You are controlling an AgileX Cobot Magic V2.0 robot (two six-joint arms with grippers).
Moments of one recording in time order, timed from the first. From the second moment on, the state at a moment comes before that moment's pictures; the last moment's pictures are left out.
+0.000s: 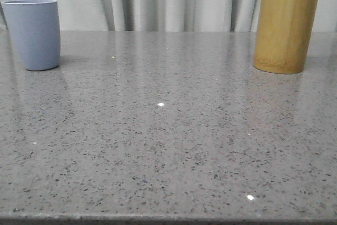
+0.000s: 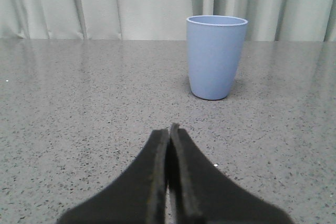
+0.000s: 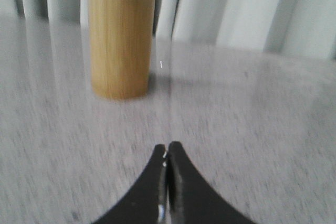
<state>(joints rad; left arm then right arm) -0.08 0.00 -0.01 -0.05 0.13 -0.05 0.07 -0.01 0.03 -0.06 0.06 0.04</state>
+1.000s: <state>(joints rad) -0.08 0.74 -0.96 -0.13 0.87 -0.05 0.08 0.46 -0.83 0.02 0.81 0.11</state>
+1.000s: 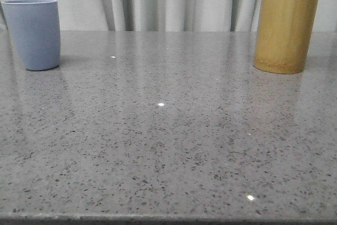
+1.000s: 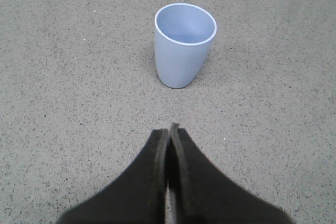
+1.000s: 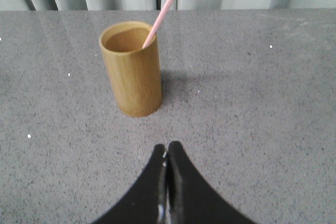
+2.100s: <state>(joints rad) -0.08 0.88 -1.06 -0.13 0.85 0.06 0.08 0.48 -0.85 0.03 0.81 0.11</state>
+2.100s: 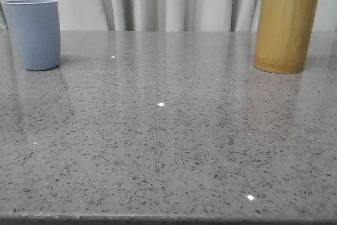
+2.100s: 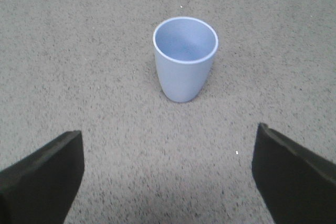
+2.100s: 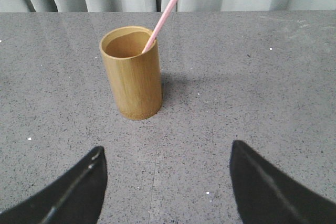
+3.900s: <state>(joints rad) -0.08 1.68 -1.52 -0.21 0.89 0.06 0.08 0.48 -0.85 0.03 0.82 0.11</state>
